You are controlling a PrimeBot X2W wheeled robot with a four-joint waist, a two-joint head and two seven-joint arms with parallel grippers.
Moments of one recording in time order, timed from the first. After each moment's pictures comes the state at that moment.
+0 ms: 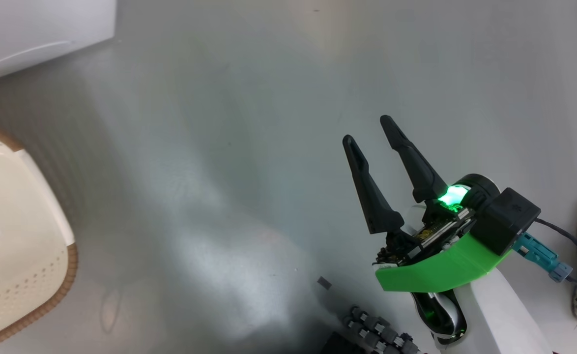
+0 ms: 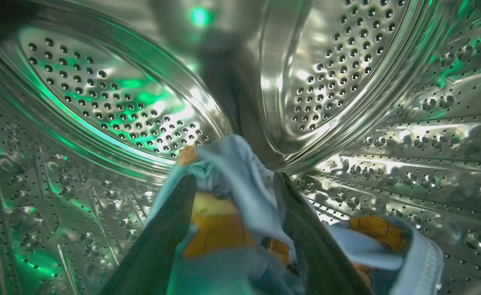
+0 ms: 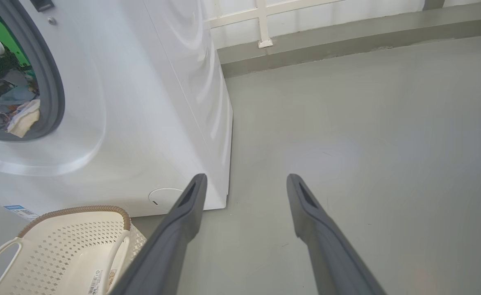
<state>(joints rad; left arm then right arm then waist) -1.69 0.68 -0.32 0.95 -0.27 -0.04 0.04 -0.35 -0.05 0.31 -0.06 0.41 0.13 -0.25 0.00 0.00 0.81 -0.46</state>
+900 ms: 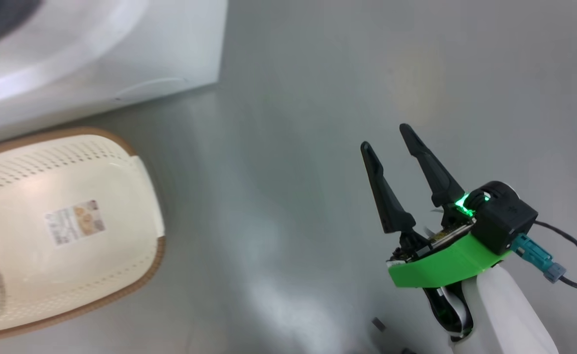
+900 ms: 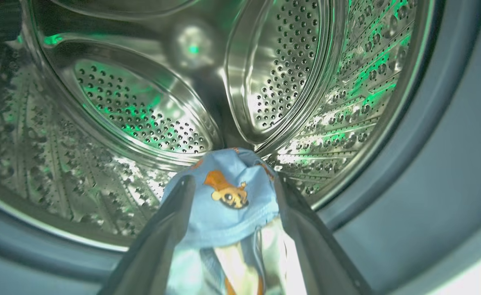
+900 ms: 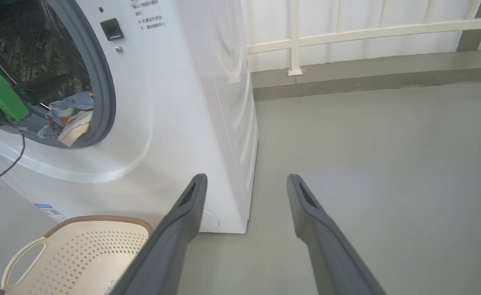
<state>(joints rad) -0.90 0.53 -0.26 0.42 -0.44 0.18 -0.17 -0.34 -0.05 0.24 0.01 0.27 0.13 -0.26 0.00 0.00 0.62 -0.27</state>
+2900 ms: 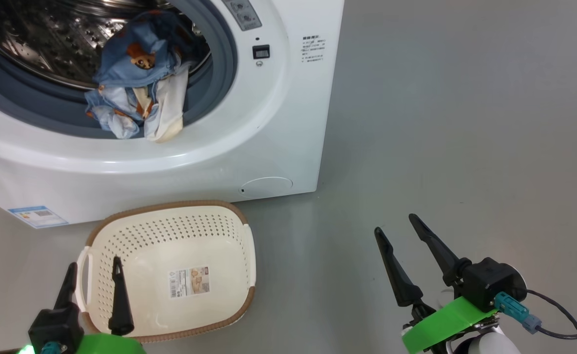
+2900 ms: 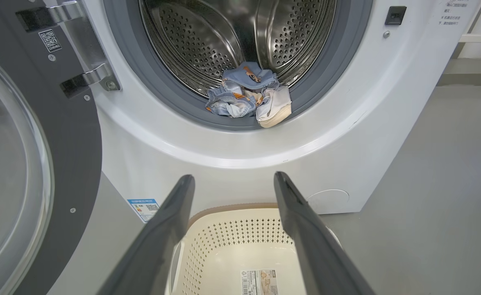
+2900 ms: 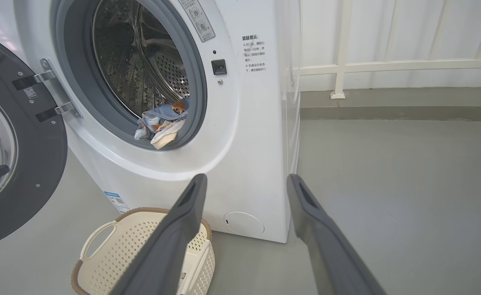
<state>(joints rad) -0.05 0.37 -0.40 0.05 -0.50 0.40 -0.21 -0.11 -0.05 0.18 0.09 0.18 0.13 -0.21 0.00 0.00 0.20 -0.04</state>
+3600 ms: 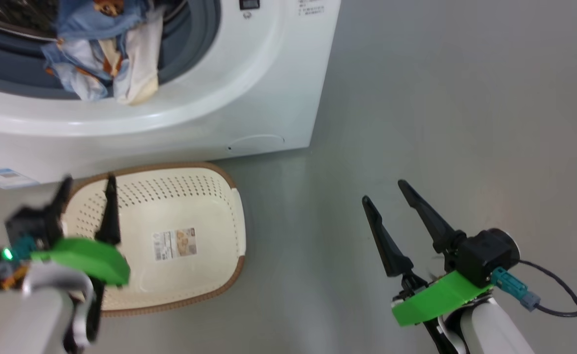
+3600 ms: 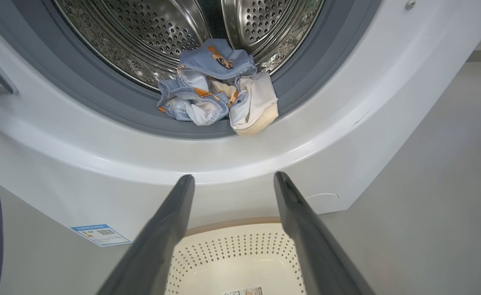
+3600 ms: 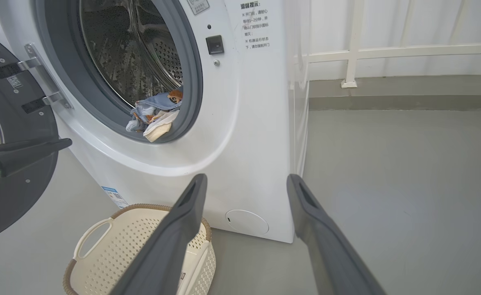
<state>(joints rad) -0.38 0.40 -0.43 0.20 -0.56 0.23 -0.09 -0.21 -0.05 0.22 0.07 0.18 0.13 -0.22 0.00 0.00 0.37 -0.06</state>
